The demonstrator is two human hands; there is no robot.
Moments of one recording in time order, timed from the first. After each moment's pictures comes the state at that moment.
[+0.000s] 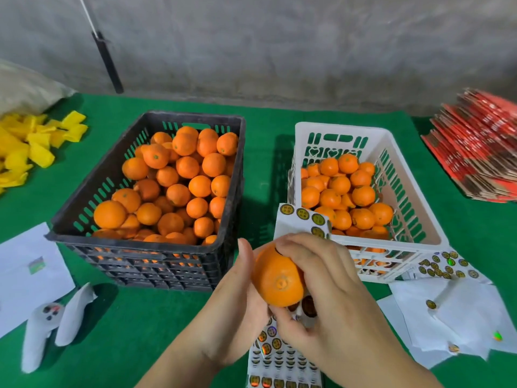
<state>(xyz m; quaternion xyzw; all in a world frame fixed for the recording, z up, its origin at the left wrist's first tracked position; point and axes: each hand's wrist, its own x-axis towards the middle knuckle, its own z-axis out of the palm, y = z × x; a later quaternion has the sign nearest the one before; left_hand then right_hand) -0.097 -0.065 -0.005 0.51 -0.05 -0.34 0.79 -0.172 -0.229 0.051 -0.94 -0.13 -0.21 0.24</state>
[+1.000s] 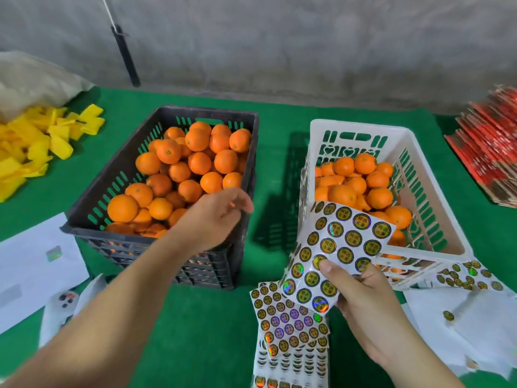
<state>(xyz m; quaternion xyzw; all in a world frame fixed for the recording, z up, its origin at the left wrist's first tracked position) 0.047 -0.026 0.009 0.87 -0.24 -0.12 0.42 -0.145 -0.261 0.003 -0.58 0.16 -0.01 0.80</state>
